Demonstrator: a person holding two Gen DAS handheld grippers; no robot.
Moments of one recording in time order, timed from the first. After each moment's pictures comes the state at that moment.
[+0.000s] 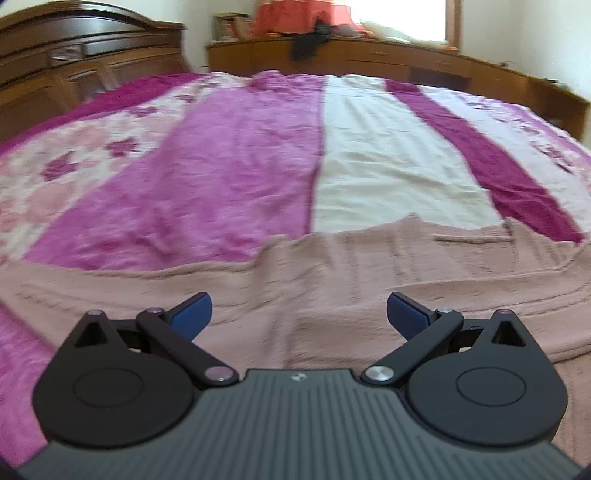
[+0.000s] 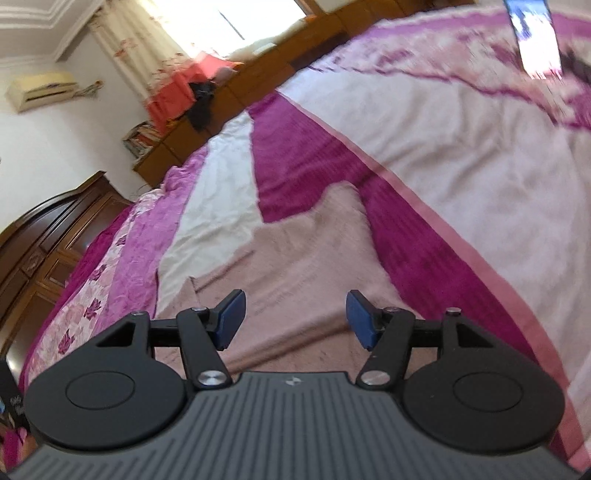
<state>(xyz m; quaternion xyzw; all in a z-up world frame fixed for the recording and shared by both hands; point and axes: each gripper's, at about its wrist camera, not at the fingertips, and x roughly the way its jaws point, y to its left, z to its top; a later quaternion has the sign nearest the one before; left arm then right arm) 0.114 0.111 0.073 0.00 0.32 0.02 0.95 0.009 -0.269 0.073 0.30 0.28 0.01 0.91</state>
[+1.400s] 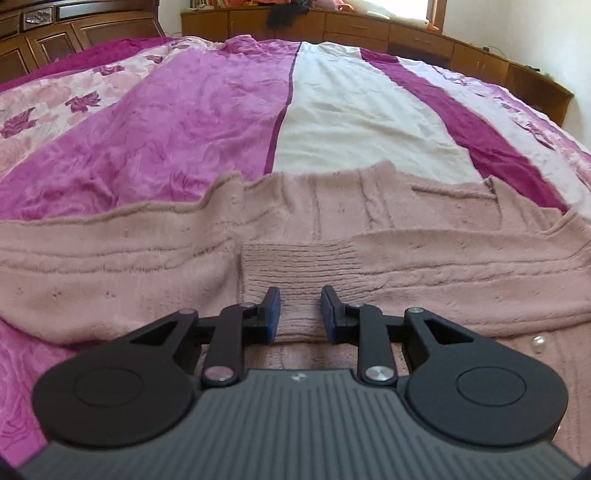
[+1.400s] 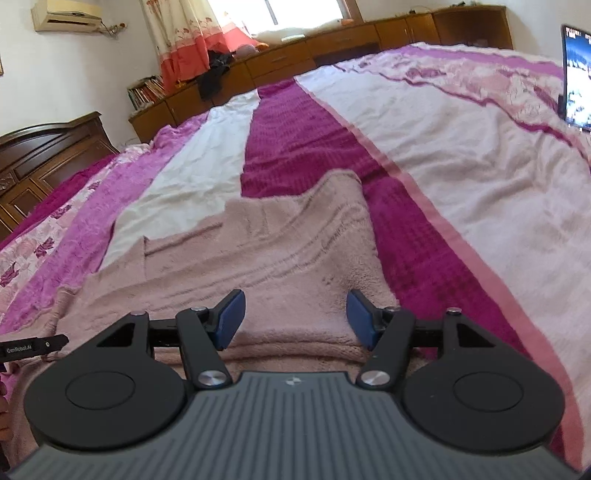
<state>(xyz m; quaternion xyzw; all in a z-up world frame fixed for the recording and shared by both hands) 0.113 0.098 0.020 -0.02 0.36 -0.01 0.93 0.054 -0.252 0.021 0.18 0.30 0.00 0.94</state>
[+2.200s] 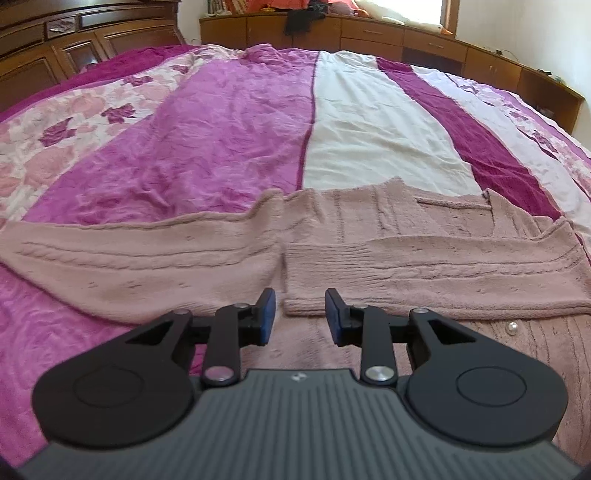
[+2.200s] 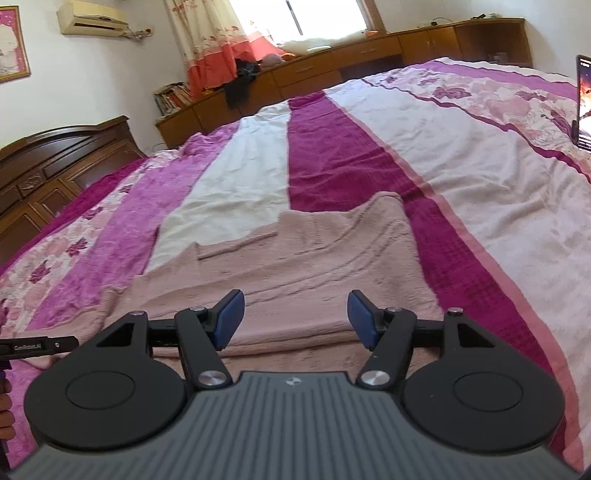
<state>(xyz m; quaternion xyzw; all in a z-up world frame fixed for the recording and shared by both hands) 0.066 0.117 0.073 -0.02 0.36 0.02 0.93 0.015 -0.219 0.072 0.18 0.28 0.04 0.94</state>
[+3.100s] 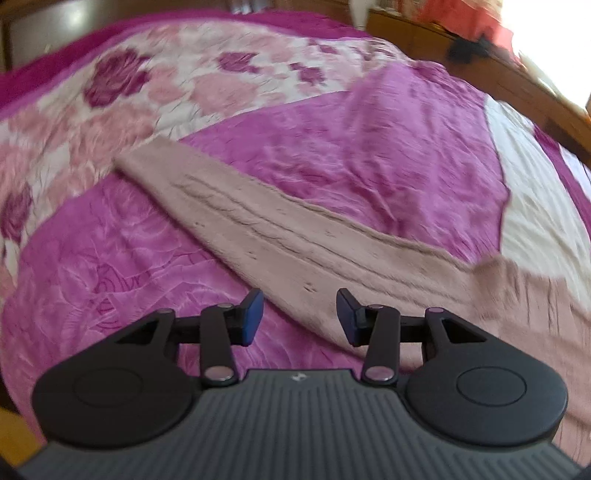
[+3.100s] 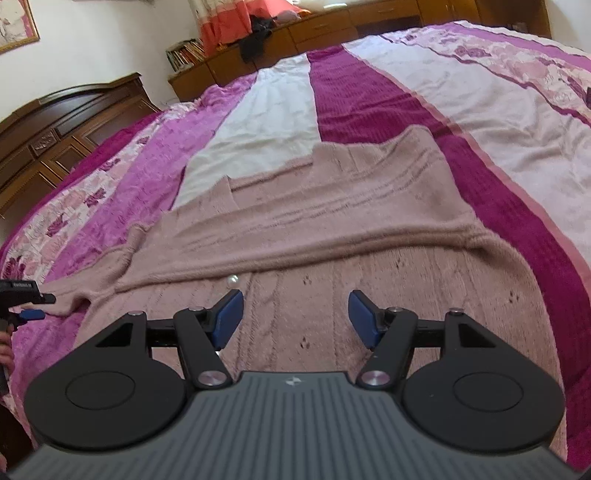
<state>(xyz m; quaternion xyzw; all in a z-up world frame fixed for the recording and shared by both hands) 0.066 0.289 0.063 -0.18 0.36 0.22 0.89 -0.016 -0.184 0.050 0.17 0.36 0.07 0.92</state>
